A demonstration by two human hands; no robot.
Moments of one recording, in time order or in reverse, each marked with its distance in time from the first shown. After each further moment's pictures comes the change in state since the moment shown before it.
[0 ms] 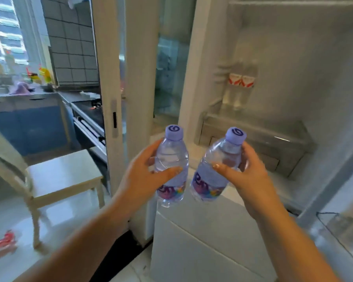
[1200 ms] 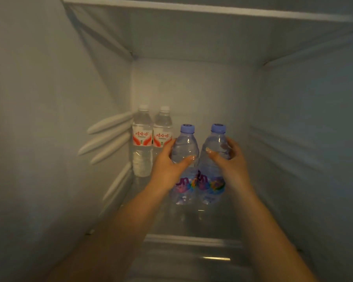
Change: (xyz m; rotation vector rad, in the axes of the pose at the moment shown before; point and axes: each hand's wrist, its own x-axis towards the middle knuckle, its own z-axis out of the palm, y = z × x) left_hand 0.441 -0.074 0.346 -0.206 -0.398 0.184; right_hand 0.408 0.123 -0.193 -0.070 0.640 -0.118
